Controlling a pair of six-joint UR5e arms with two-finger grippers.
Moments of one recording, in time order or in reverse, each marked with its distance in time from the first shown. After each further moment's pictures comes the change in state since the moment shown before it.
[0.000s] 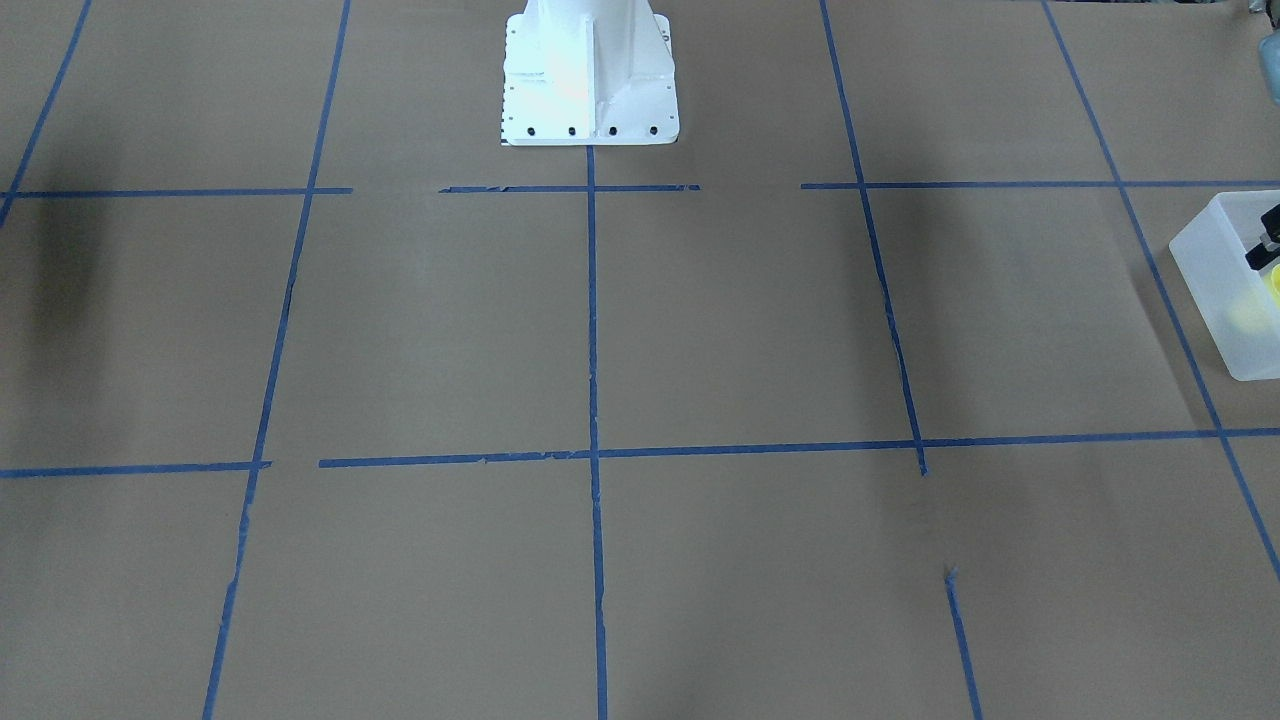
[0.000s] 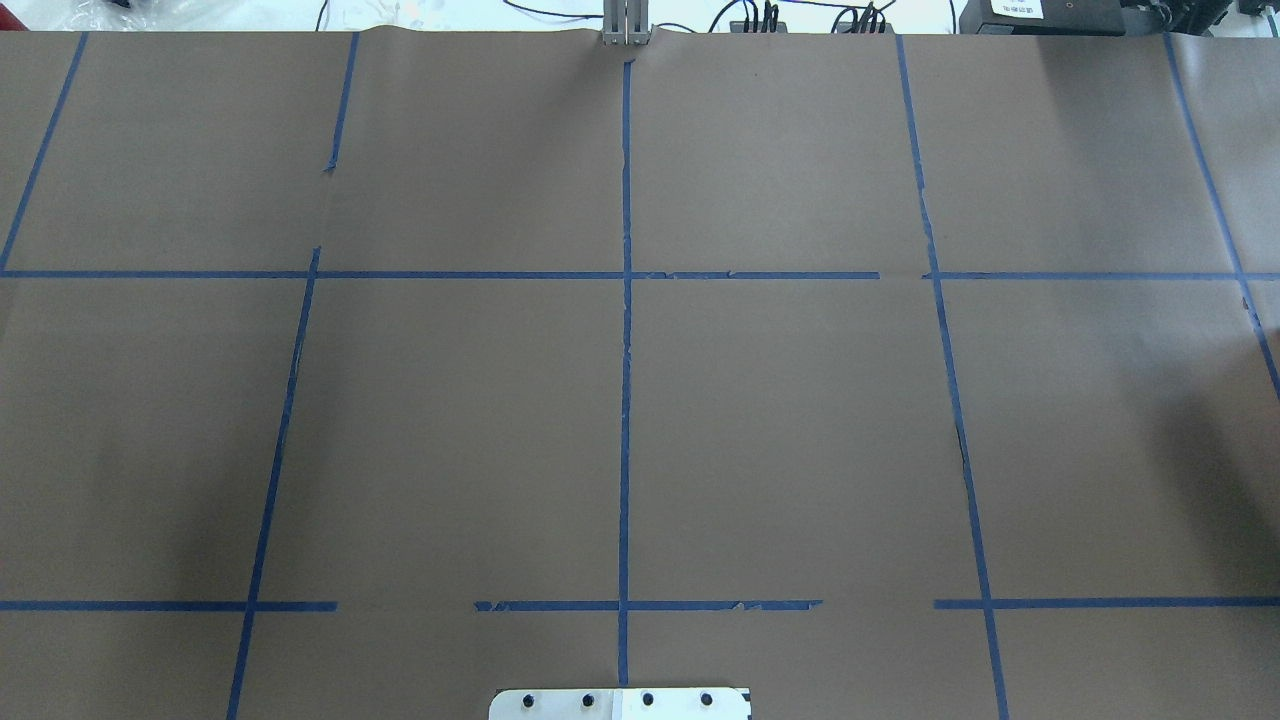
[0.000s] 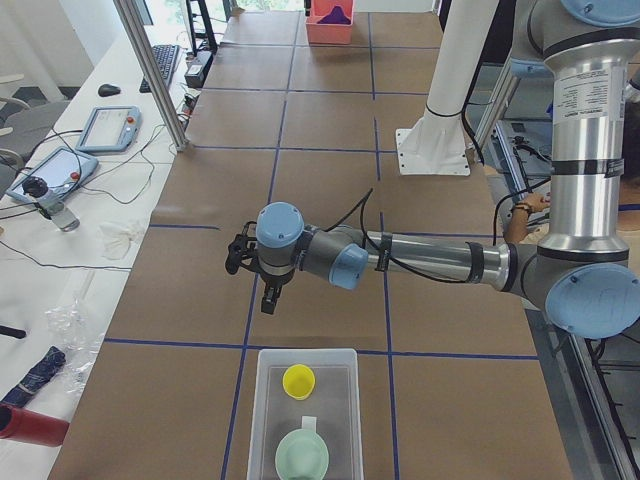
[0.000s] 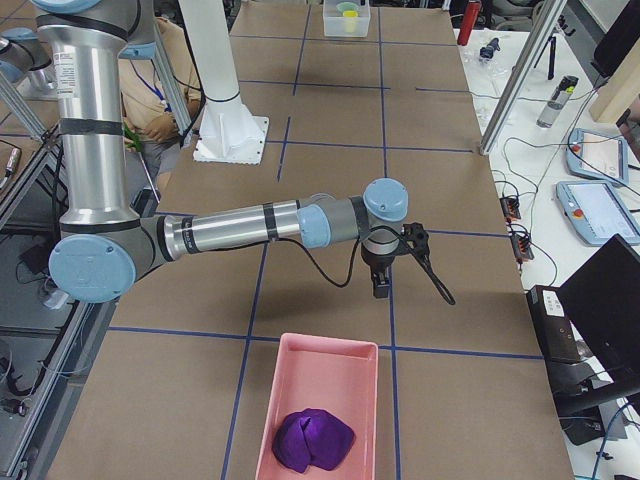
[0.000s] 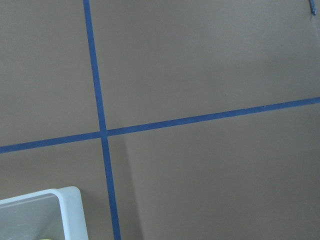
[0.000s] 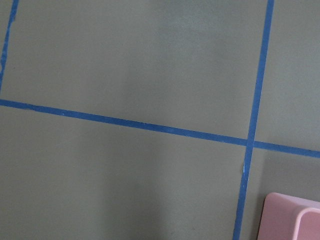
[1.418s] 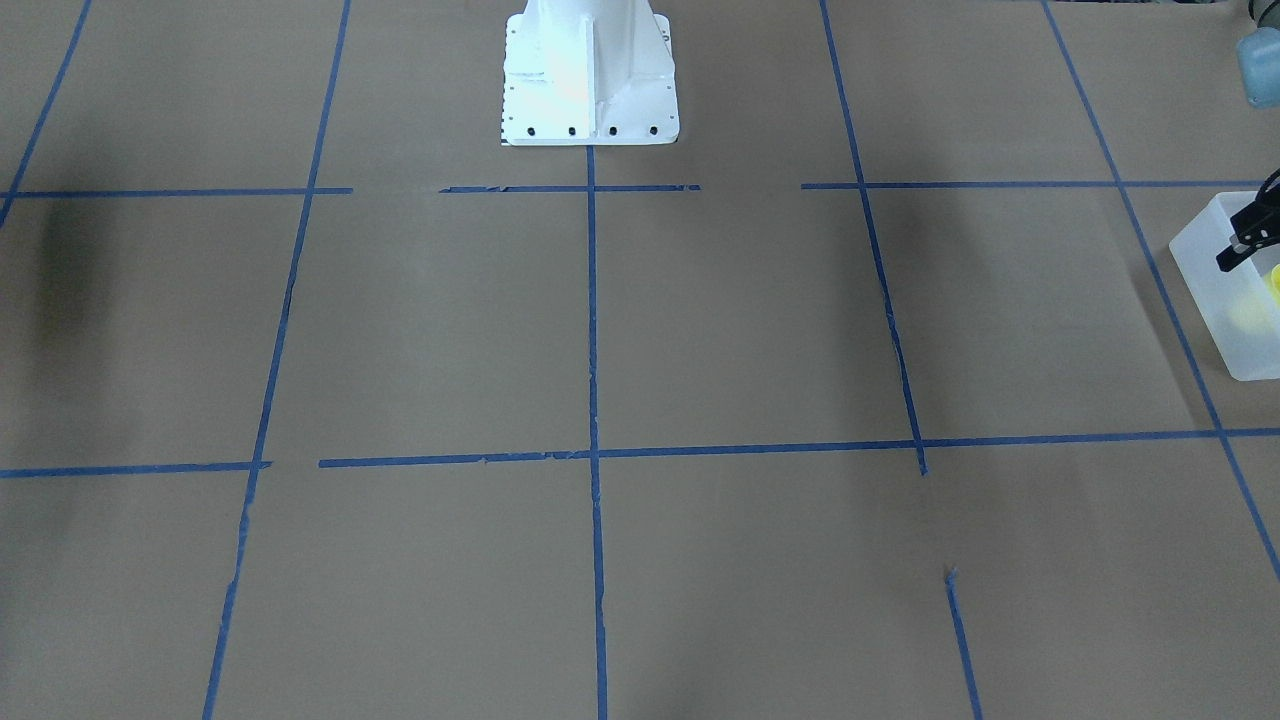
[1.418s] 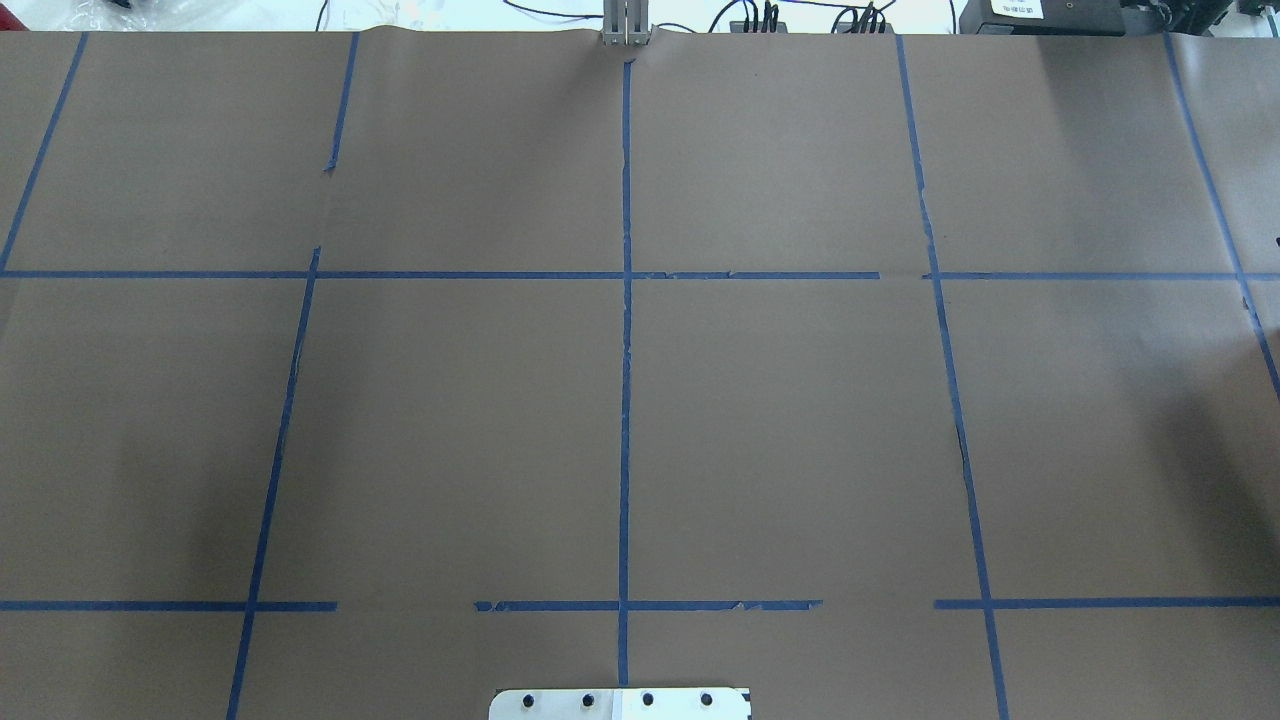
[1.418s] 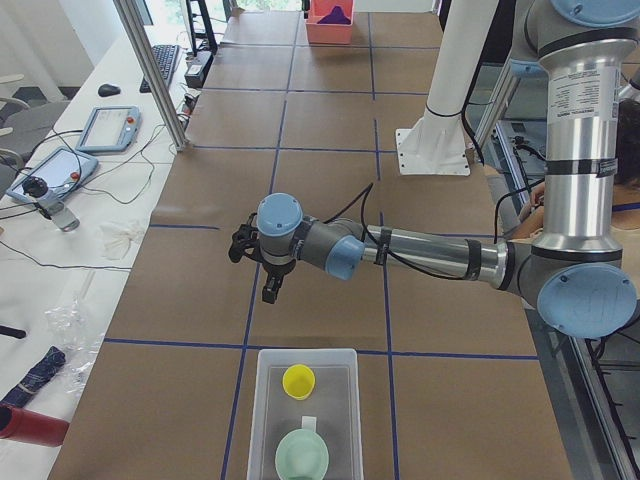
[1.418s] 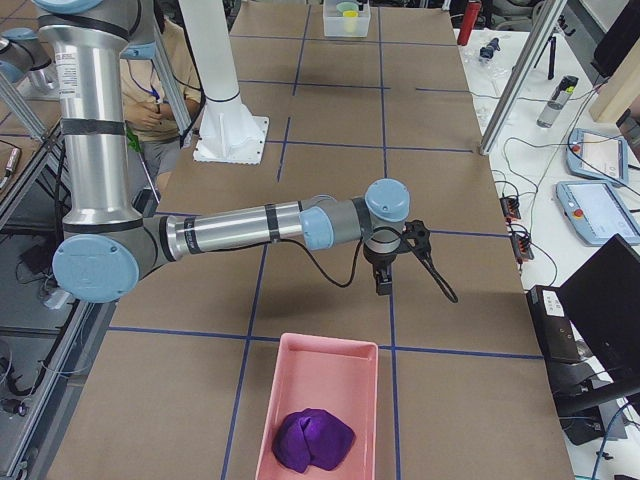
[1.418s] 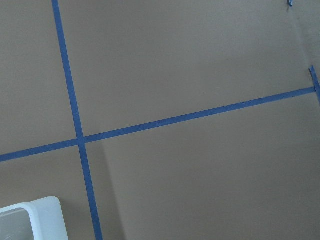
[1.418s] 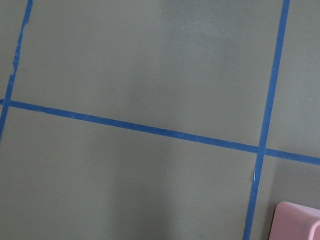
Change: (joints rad) left arm 0.059 0.000 -0.027 0.006 0.009 0.009; right arm -0.006 0.002 -0.014 0.029 0.019 0.001
